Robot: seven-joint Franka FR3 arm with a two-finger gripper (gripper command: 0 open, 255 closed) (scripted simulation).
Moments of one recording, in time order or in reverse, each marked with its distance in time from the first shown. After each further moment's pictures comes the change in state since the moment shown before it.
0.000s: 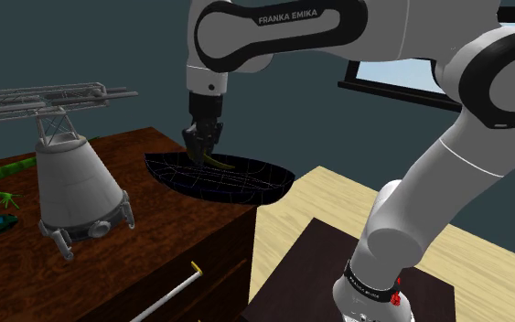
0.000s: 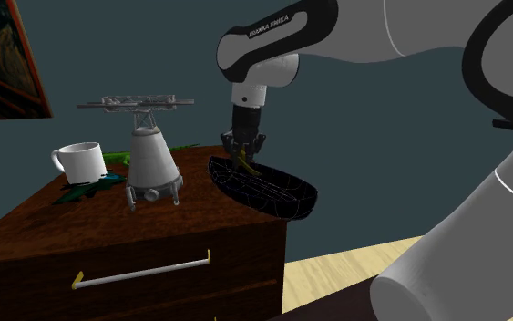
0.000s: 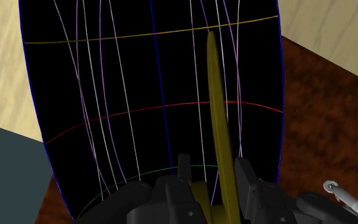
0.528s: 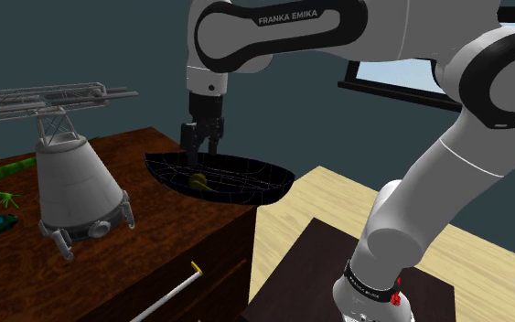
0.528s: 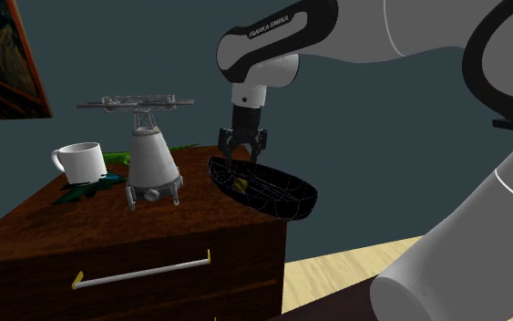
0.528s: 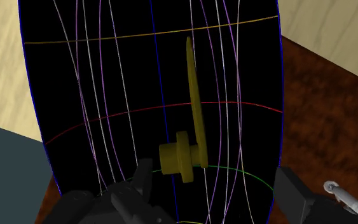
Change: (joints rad) arm 0.000 -0.001 0.000 -0.003 0.000 0.002 0.000
